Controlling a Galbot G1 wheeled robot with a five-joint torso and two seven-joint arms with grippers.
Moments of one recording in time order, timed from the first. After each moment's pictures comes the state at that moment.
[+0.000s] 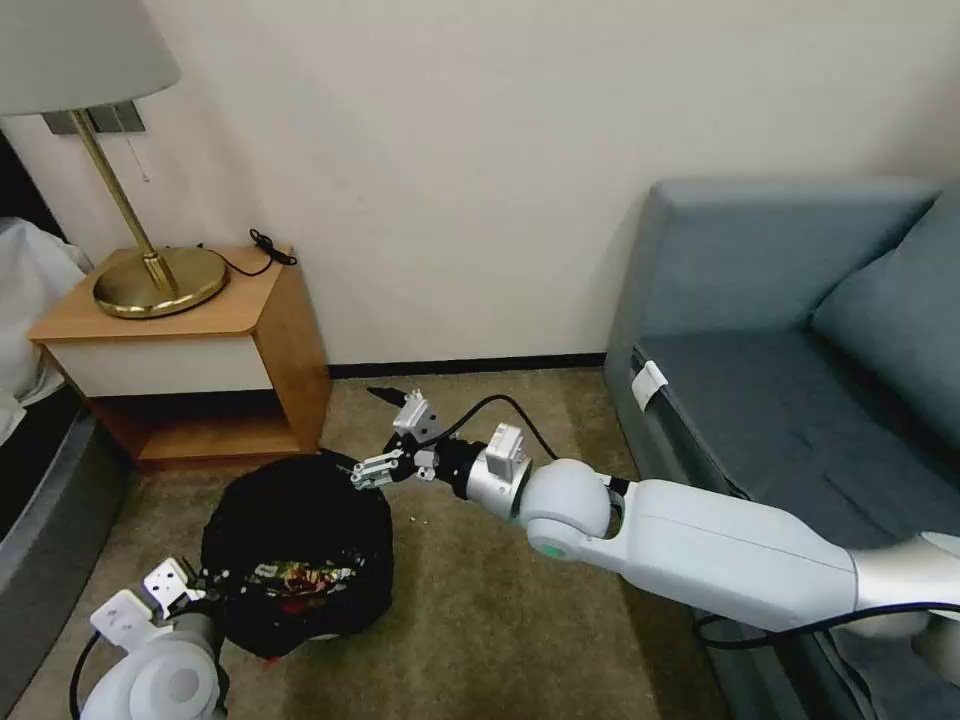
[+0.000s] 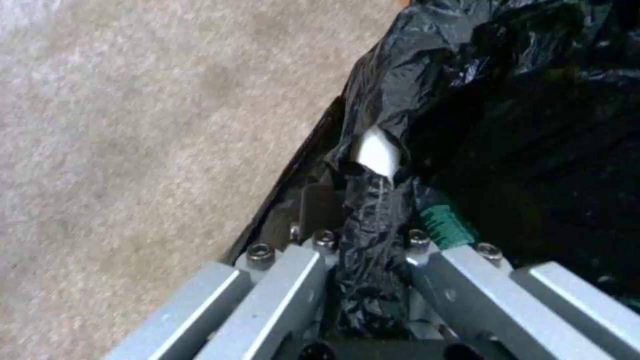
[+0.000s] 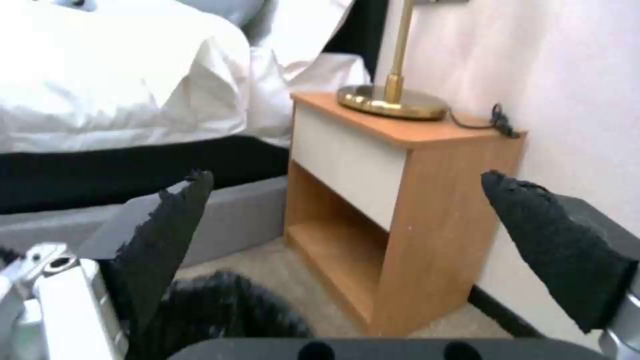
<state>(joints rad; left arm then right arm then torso) 1.54 -1.61 -0.88 -2.13 -0.79 0.72 -0.58 -0.26 0.94 -0.81 1.86 0.82 0.08 0.09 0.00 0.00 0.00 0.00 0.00</state>
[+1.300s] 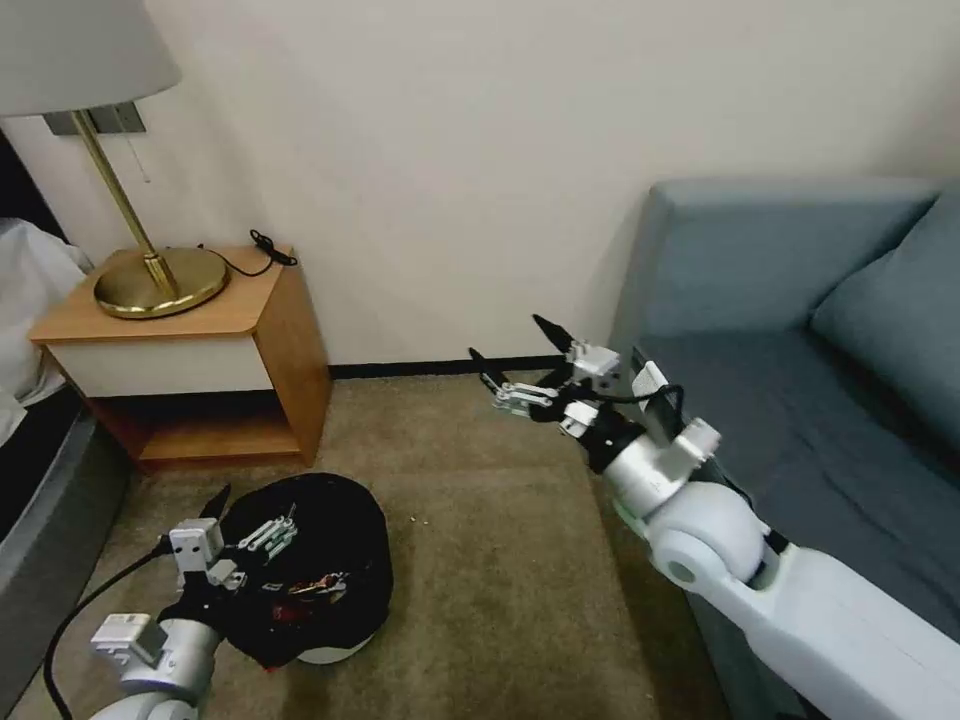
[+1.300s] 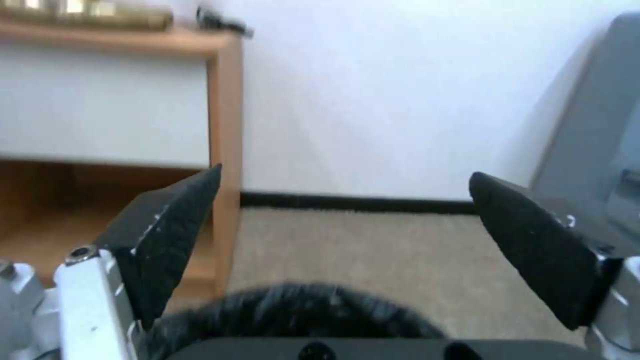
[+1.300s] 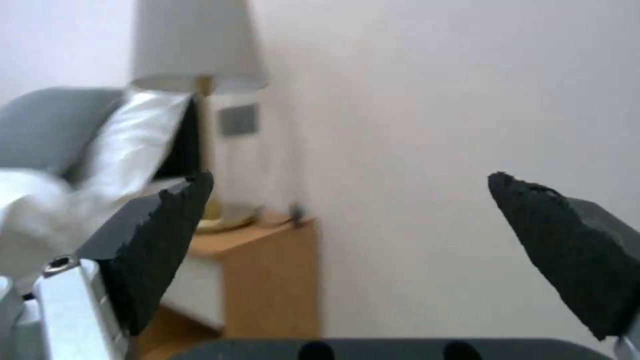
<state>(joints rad) 1.65 -1.61 -0.92 -2.20 -0.26 0.11 0.39 -0.99 0.81 0.04 2.17 0.70 0.14 0.11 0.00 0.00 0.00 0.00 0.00</state>
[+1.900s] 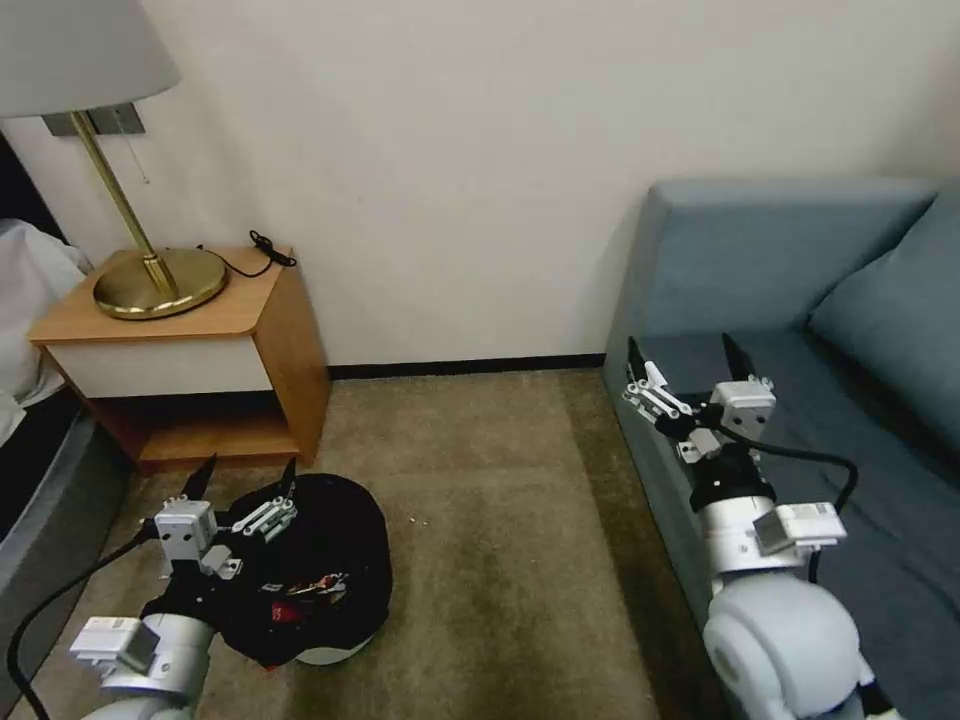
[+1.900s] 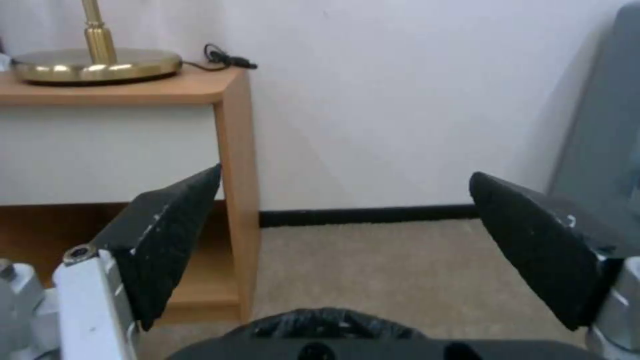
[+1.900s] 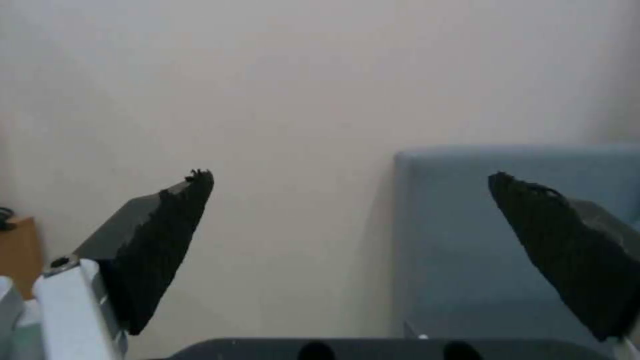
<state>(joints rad) 1.72 -1.52 -0.85 -2.30 -0.23 0.12 0.23 -1.45 1.30 0.37 2.37 0.13 -0.11 0.32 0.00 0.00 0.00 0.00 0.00</state>
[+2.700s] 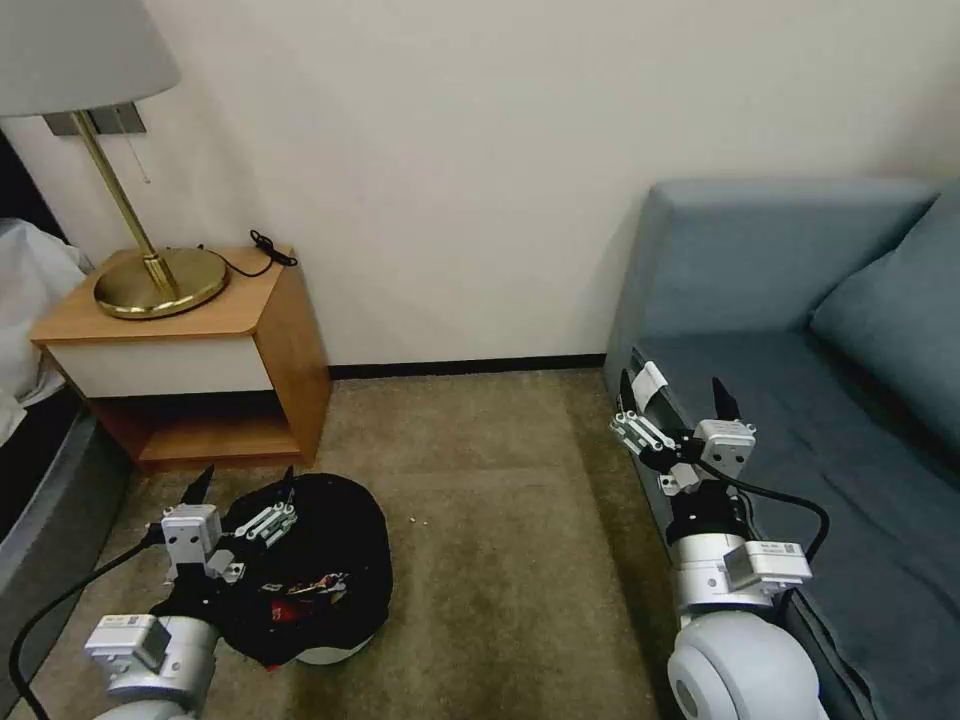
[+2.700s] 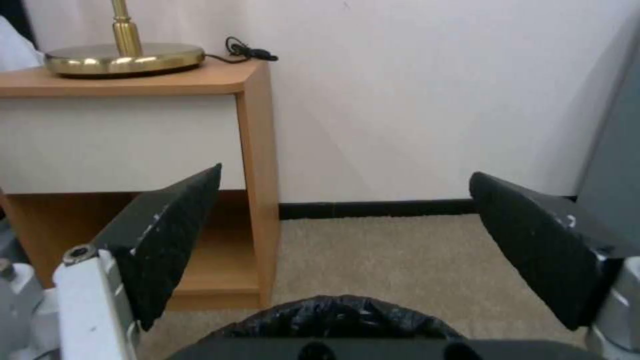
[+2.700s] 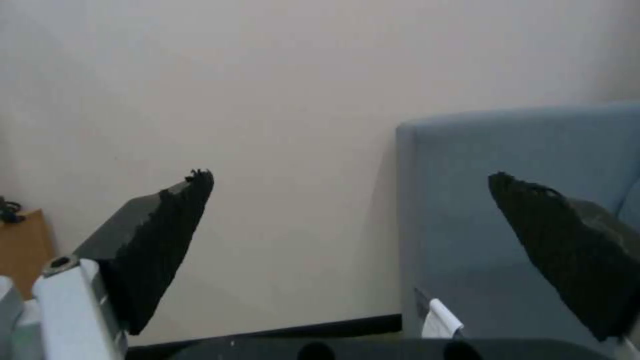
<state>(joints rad) 1.75 -1.51 -0.82 -2.30 -0.21 0.10 0.16 -1.50 1.36 0.34 2.35 0.10 -0.07 0.32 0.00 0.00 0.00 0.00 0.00</state>
